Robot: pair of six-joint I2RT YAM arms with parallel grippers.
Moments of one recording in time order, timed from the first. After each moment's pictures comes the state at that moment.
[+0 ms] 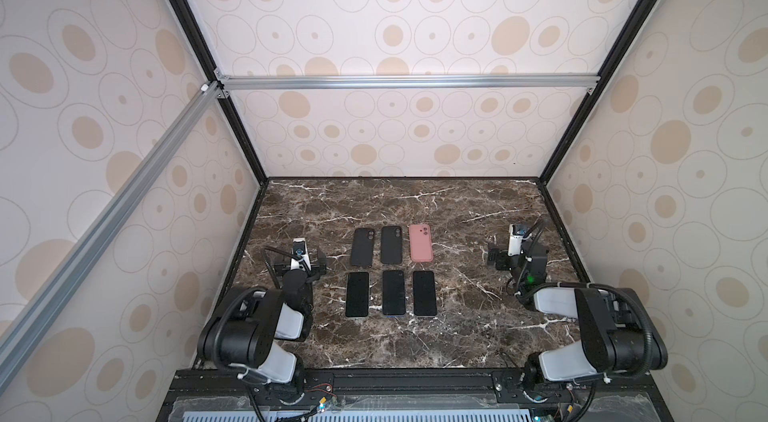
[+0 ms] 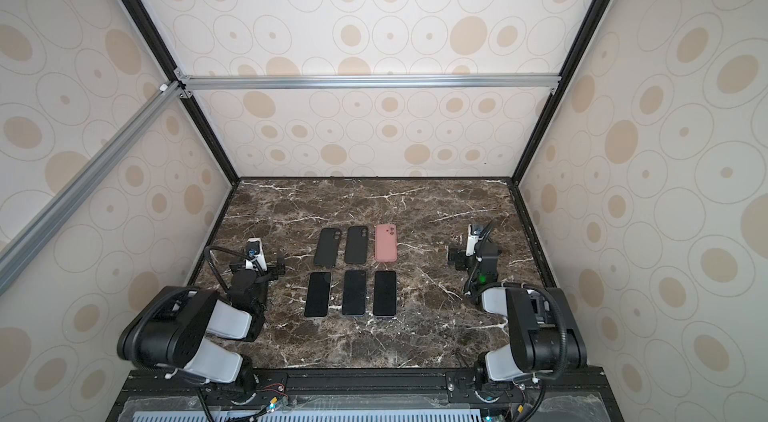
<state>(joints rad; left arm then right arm) -0.09 1.57 0.12 1.32 -0.29 0.12 0.01 1.51 0.35 0.73 0.00 -0.01</state>
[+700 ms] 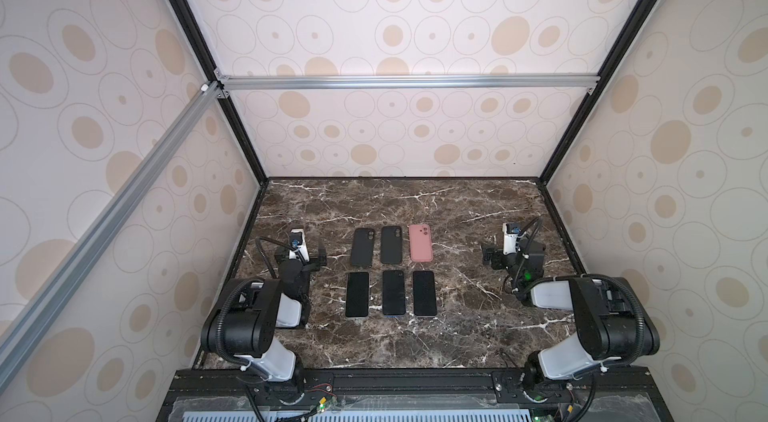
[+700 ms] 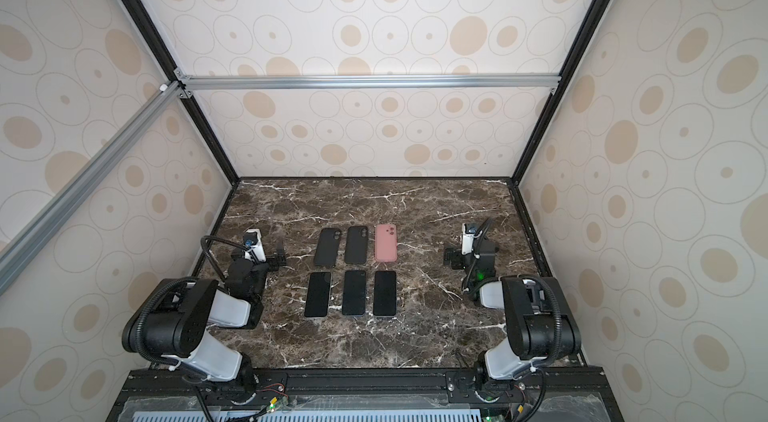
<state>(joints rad) -0.02 1.58 0.22 1.24 -0.15 0.04 0.01 1.54 0.41 0.69 -0.07 -0.02</state>
